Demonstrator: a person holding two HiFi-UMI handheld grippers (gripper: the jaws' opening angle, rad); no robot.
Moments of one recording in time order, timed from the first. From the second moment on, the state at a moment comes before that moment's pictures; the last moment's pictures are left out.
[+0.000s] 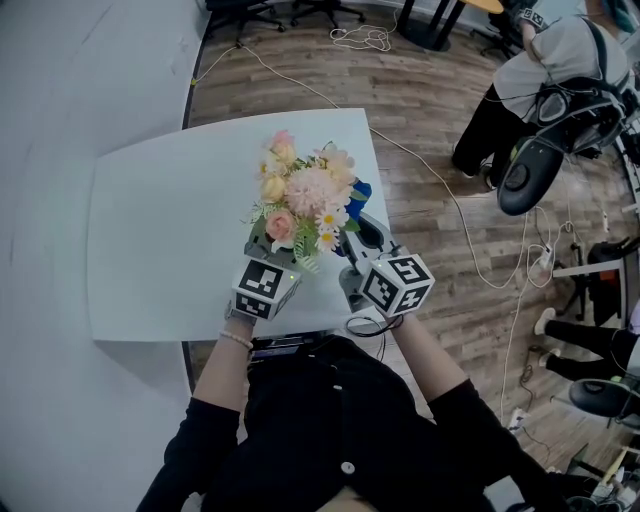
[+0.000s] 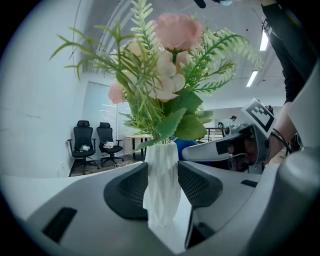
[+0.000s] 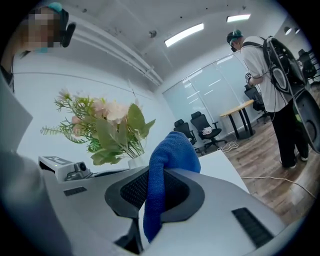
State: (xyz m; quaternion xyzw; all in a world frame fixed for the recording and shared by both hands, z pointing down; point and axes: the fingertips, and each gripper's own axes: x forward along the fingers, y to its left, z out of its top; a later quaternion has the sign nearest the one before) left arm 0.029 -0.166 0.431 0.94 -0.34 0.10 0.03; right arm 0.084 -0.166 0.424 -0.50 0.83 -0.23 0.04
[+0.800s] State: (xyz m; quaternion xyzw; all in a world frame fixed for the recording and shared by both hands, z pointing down) left arm 0.030 -0.166 0.429 0.93 -0.34 0.09 0.03; right arm 0.059 -0.132 0.459 -0.46 0.87 -0.16 -0.08
